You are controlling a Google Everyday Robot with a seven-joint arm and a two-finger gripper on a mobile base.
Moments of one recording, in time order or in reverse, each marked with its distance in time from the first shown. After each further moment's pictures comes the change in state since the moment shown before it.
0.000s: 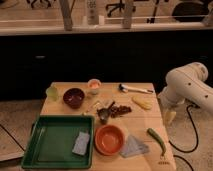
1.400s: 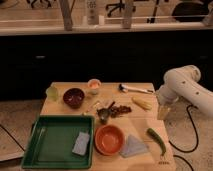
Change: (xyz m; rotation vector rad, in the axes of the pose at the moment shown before) arm -0.004 -0.052 0.060 0.018 -0.086 0.025
